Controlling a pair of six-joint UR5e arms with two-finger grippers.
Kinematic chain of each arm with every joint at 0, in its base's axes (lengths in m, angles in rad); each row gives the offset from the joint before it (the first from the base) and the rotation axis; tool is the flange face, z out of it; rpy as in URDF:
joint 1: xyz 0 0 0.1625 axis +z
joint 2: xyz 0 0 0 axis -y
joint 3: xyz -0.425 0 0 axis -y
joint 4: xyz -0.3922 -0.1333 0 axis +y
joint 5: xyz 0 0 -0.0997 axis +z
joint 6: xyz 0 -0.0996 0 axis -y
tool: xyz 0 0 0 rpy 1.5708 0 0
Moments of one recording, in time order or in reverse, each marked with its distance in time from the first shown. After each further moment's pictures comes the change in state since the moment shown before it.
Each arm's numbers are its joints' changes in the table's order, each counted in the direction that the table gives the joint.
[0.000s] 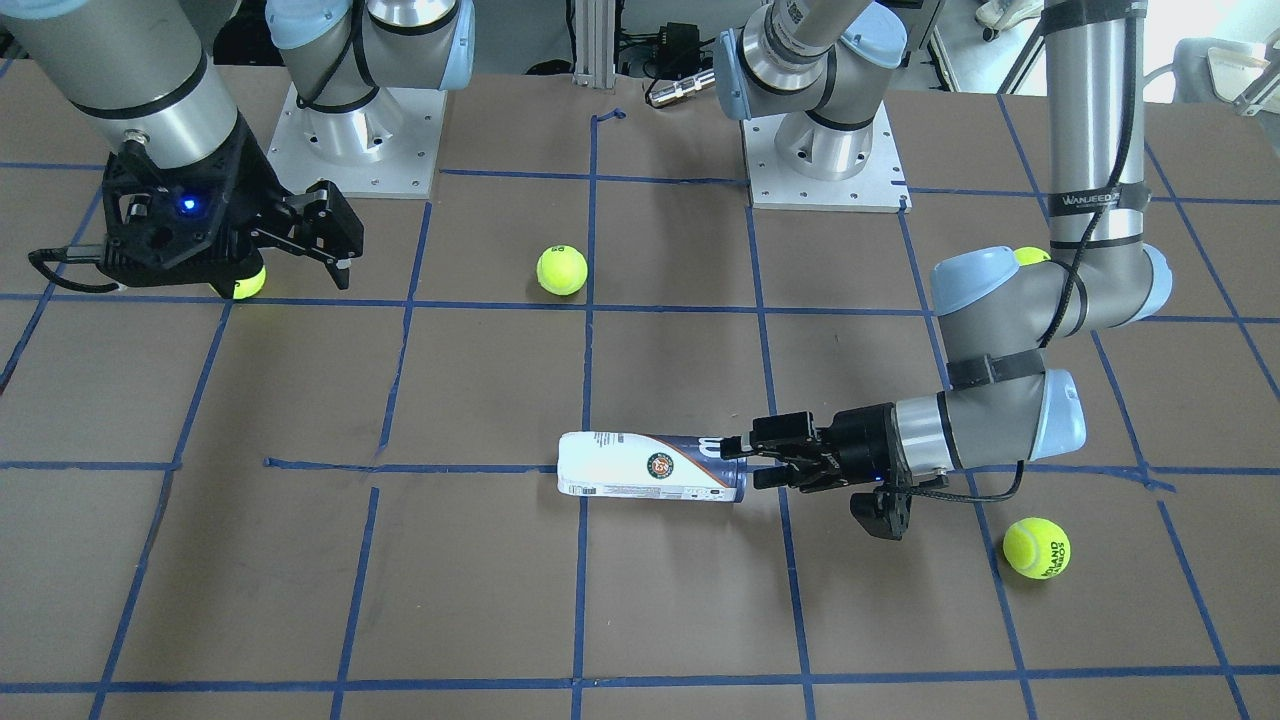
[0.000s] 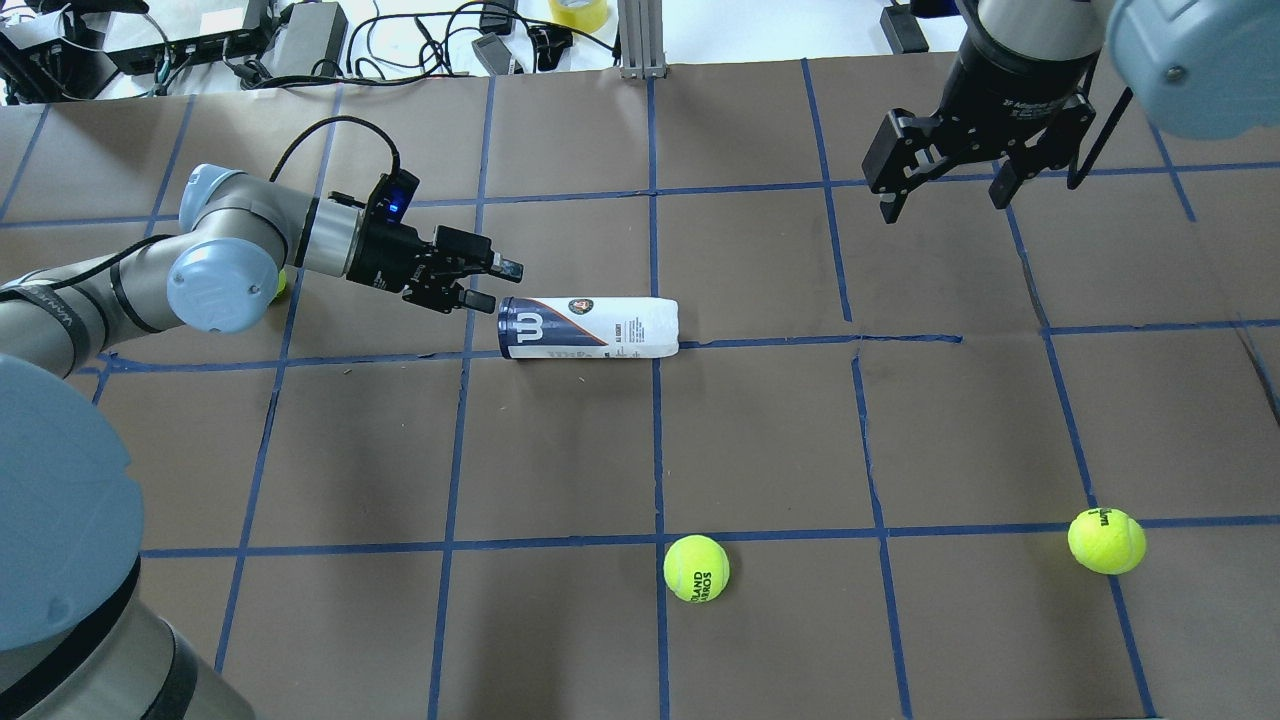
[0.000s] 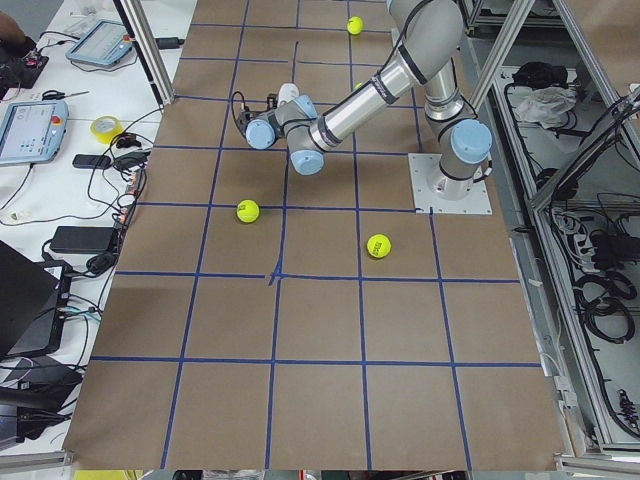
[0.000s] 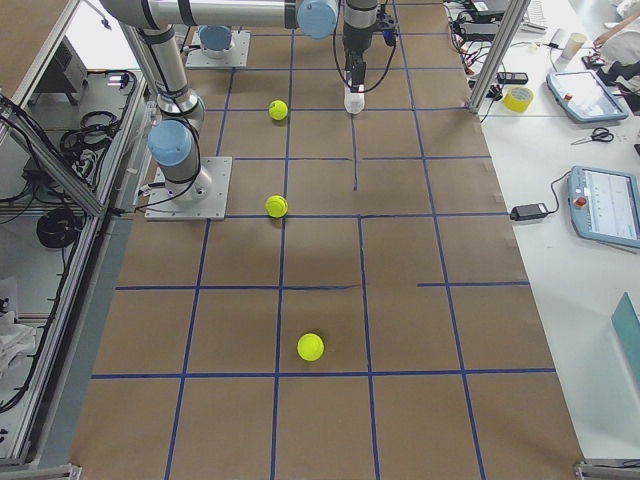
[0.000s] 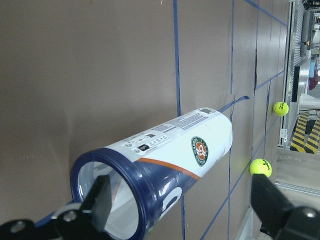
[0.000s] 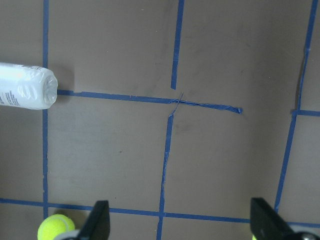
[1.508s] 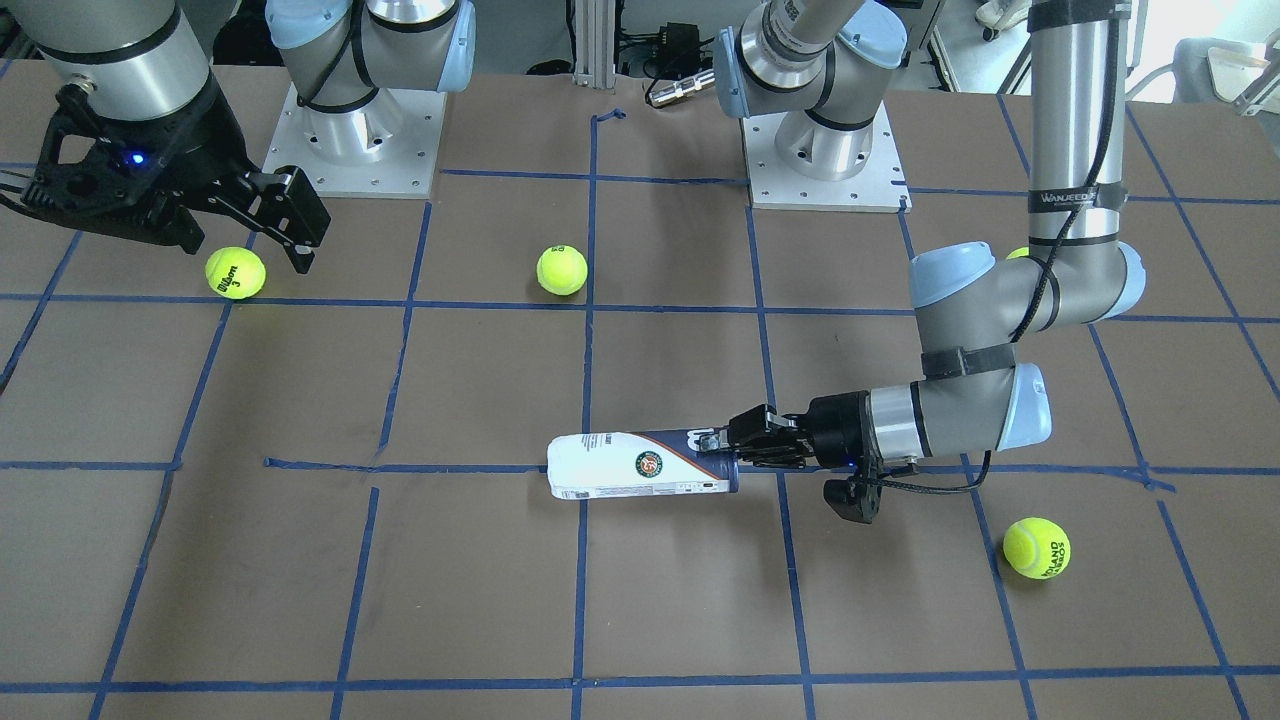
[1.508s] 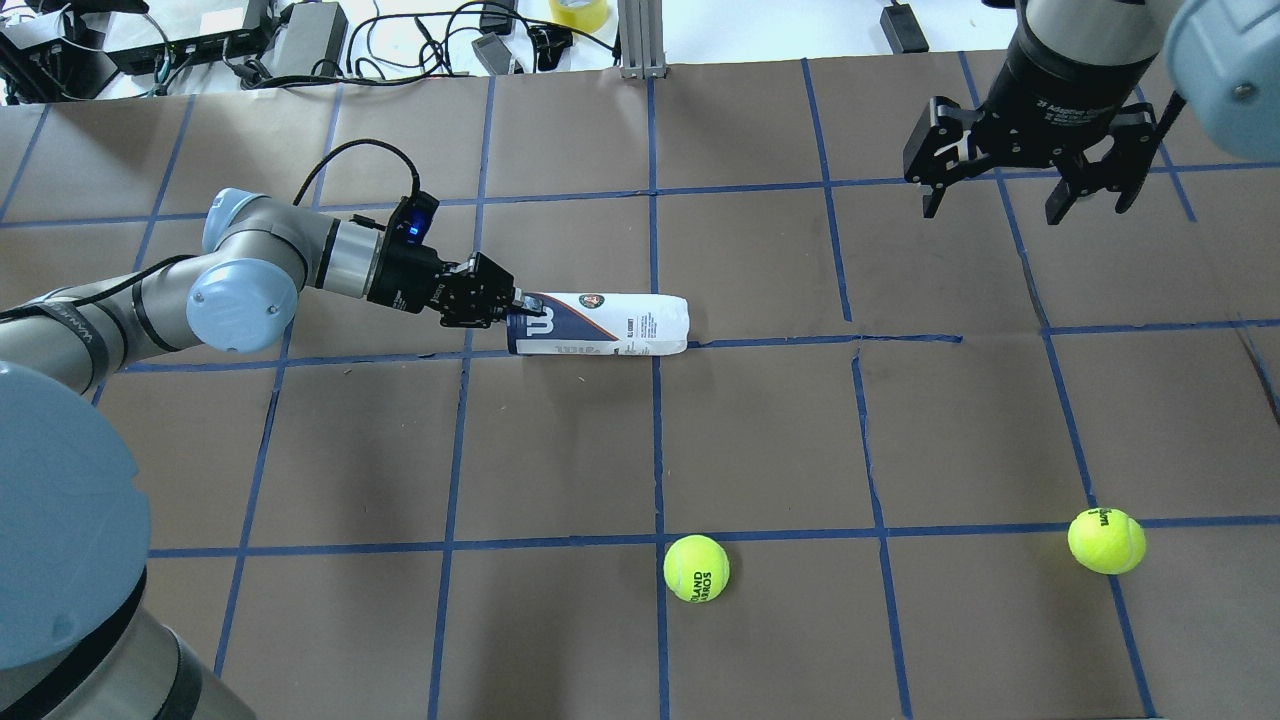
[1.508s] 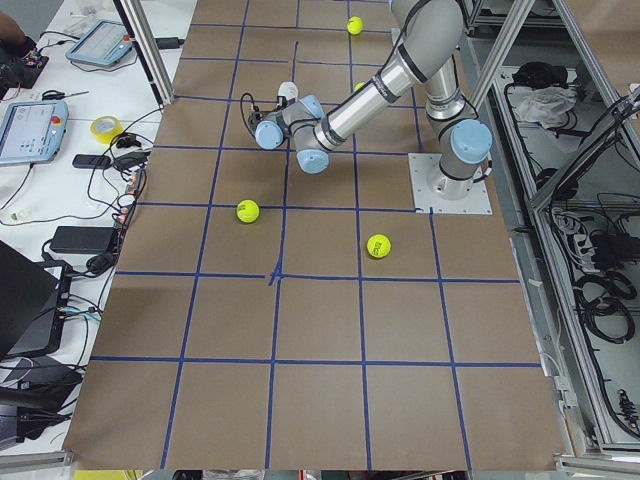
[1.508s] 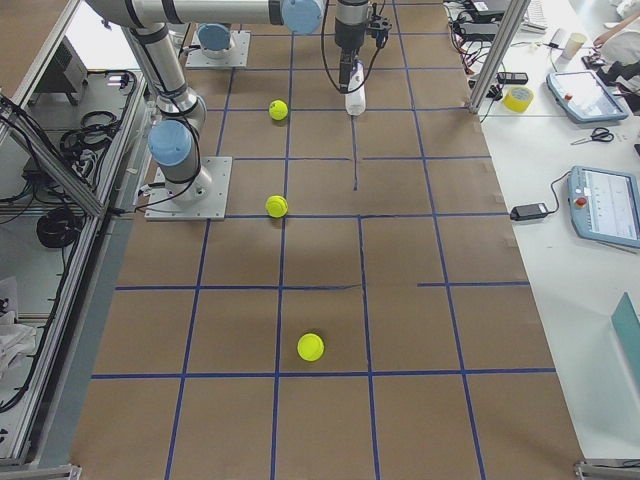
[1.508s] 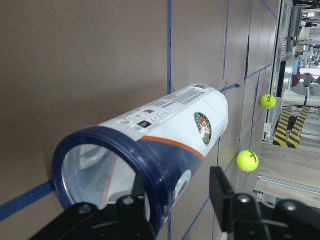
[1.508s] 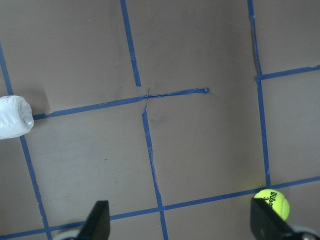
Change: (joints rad) left arm -0.018 0.015 -0.042 0.002 0.027 -0.060; right arm -0.020 -0.057 0.030 -0.009 0.060 0.212
